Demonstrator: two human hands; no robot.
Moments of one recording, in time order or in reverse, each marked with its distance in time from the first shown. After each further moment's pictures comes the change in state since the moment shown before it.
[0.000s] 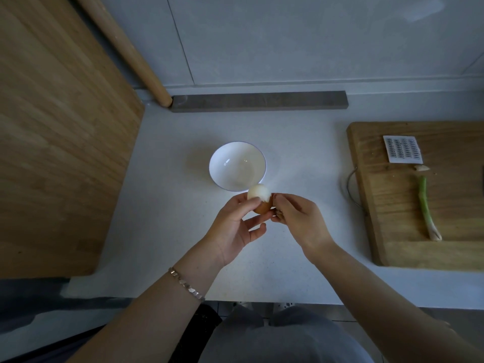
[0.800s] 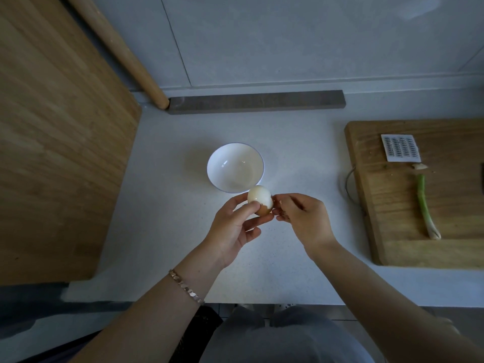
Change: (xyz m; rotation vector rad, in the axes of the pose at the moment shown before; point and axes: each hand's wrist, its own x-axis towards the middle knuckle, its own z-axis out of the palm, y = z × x) left_hand 0.004 -0.004 0.001 0.113 0.079 0.064; right_hand 0.008 0.006 -0.008 -0.019 0.100 -0.026
